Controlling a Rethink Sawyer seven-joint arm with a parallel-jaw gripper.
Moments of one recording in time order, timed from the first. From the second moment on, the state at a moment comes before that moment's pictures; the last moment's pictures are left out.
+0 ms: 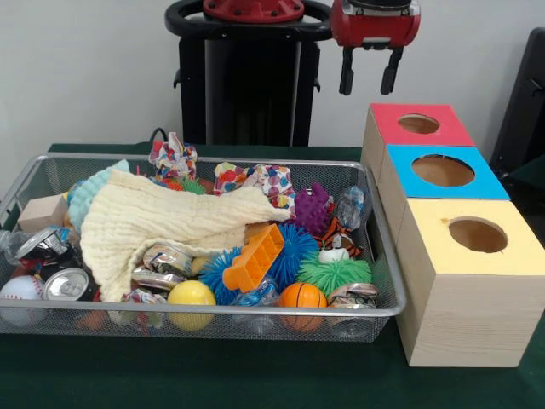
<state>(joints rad) -0.08 -0.96 0.00 2.01 -0.03 0.55 1.57</state>
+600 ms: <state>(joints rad) -0.14 -0.96 0.01 2.01 -0.04 0.55 1.57</state>
